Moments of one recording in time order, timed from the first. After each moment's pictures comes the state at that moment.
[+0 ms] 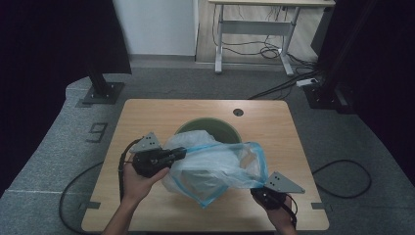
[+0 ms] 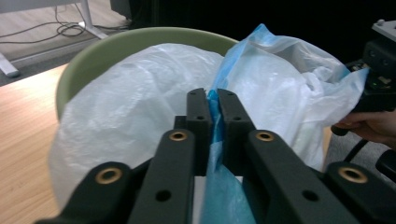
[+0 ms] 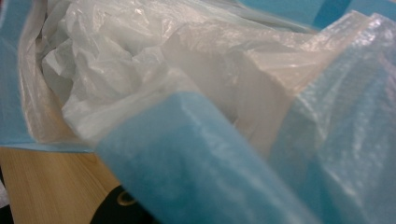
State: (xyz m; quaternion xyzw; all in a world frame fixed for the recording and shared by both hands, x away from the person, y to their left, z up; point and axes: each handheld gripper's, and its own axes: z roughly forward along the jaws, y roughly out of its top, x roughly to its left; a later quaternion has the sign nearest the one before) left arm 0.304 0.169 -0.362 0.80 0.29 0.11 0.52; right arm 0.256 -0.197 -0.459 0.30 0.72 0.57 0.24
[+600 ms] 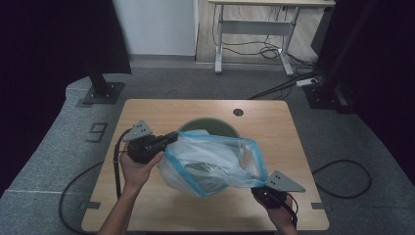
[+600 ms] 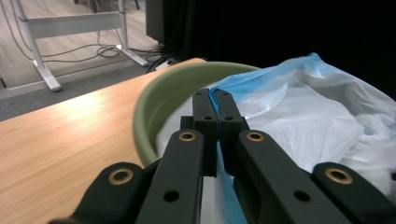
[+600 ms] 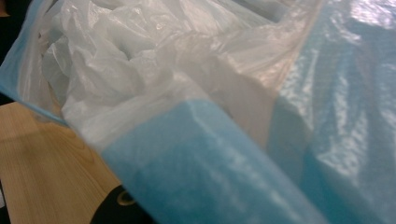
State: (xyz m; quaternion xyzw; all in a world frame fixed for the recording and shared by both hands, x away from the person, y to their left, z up) left arm 0.333 0.185 -0.357 0.75 0.33 0.16 0.54; right arm 0.258 -0.199 -0.459 0.30 0.72 0.57 0.24
